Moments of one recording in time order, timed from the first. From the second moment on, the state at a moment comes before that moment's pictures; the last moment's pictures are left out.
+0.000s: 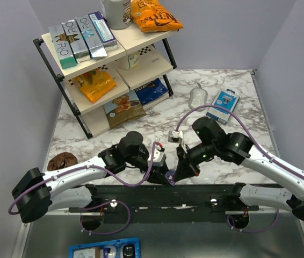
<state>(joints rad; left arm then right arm) -0.97 1.09 0.60 0.18 1.02 0.10 0.92 1.06 1.03 -0.76 -0.82 0.09</state>
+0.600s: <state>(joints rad) -0.98 1.10 0.58 0.19 1.02 0.10 0.92 1.06 1.05 -0.76 -0.79 0.08</state>
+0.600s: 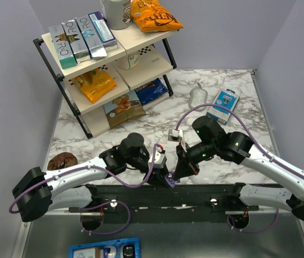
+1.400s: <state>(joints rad) -0.98 1.10 0.58 0.18 1.02 0.11 0.92 1.07 1.03 -0.76 -0.79 0.08</state>
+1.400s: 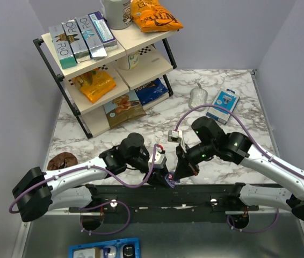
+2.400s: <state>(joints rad) -0.98 1.13 0.59 0.16 1.02 0.13 0.96 1.10 1.03 -0.77 -0.72 0.08</state>
